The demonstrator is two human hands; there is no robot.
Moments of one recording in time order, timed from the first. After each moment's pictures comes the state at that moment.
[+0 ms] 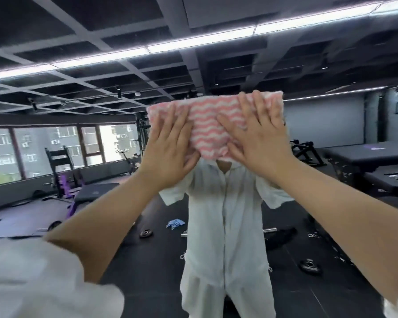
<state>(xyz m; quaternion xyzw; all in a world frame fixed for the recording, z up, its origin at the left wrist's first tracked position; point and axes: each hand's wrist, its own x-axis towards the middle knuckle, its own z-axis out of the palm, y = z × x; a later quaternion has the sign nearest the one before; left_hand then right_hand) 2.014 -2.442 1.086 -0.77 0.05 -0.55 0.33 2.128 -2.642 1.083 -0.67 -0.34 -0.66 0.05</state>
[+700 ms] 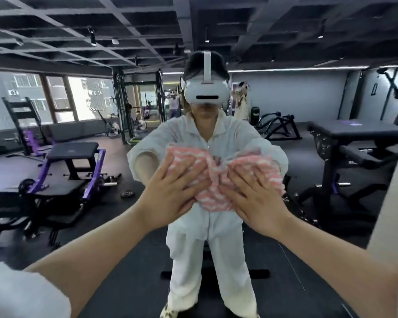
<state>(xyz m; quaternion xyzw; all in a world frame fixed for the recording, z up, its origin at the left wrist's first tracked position) 1.988 -2.378 0.917 -0.80 0.20 -0.46 0.32 2.106 -2.611 0.883 -0.66 -0.50 -0.56 -0.02</state>
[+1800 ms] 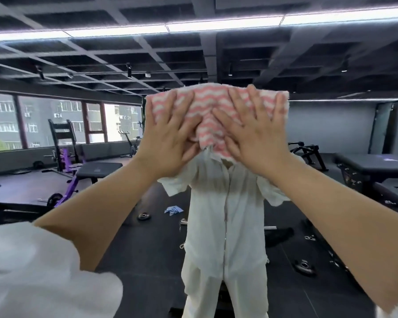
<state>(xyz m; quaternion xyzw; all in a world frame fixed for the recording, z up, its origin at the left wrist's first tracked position) 1.982 -2.356 1.070 -0.78 0.03 -0.55 0.30 2.093 -2.551 1.075 -0.66 -0.39 -0.65 0.01</state>
